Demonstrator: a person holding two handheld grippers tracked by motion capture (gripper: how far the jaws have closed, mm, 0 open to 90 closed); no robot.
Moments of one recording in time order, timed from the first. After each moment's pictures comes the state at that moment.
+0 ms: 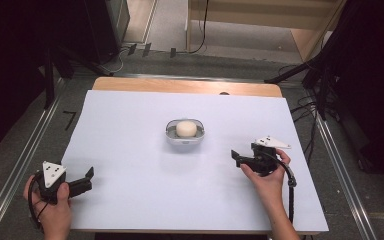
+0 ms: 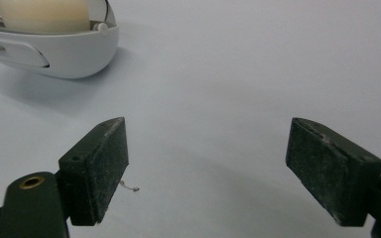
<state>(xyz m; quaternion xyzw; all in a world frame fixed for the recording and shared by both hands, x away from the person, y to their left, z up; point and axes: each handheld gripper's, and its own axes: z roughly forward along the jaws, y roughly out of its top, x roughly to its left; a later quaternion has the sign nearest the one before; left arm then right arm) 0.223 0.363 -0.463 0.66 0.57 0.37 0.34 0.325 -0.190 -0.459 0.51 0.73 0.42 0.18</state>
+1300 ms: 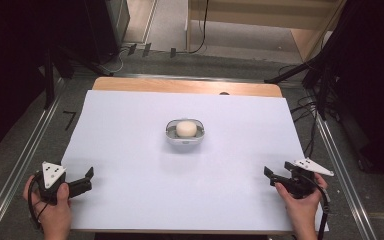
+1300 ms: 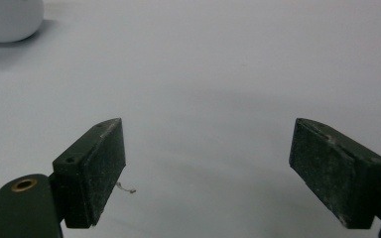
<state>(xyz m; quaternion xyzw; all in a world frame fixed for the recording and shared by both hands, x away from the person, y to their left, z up) 0.222 0.363 -0.463 0.65 0.56 0.37 0.34 0.273 -0.284 -0.480 0.56 0.68 0.42 0.20</state>
